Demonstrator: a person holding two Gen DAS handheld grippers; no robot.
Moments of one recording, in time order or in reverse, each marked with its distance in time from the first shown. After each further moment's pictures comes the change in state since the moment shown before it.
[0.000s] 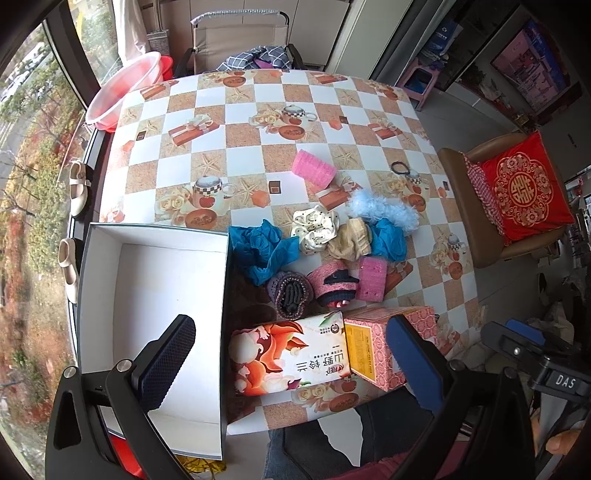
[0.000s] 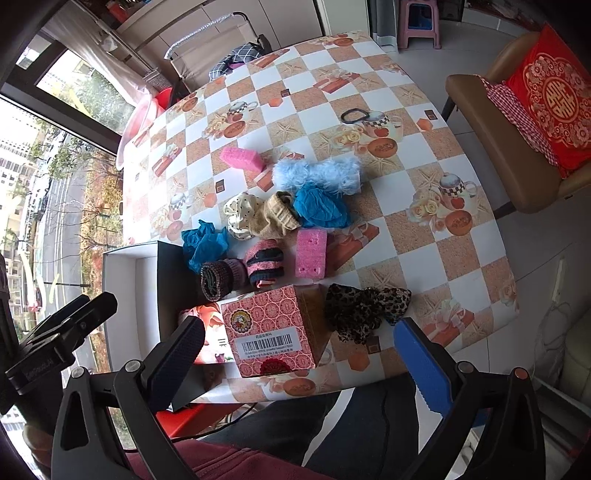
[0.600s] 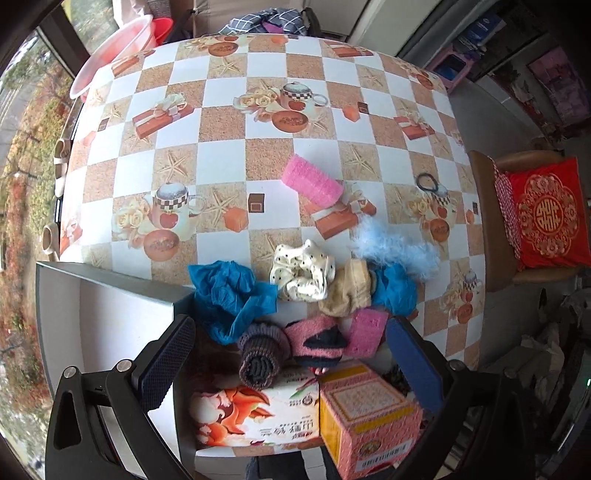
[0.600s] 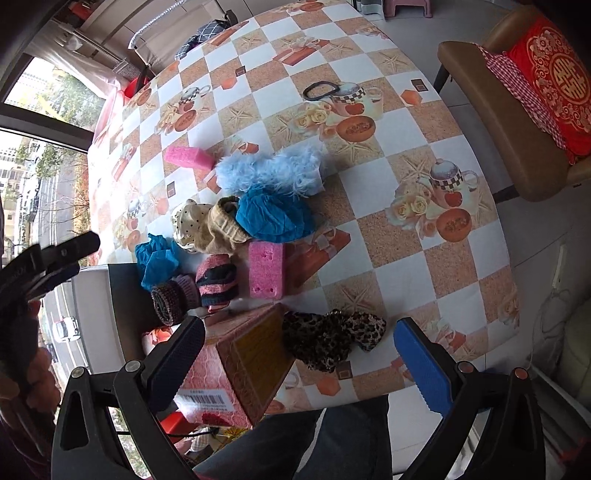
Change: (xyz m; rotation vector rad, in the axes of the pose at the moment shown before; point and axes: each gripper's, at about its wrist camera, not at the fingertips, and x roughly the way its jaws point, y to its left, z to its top) left arm 0.093 -0.021 0.106 -0.123 0.150 0.016; right arm 0.059 -0.054 0.057 0.032 0.090 -0.026
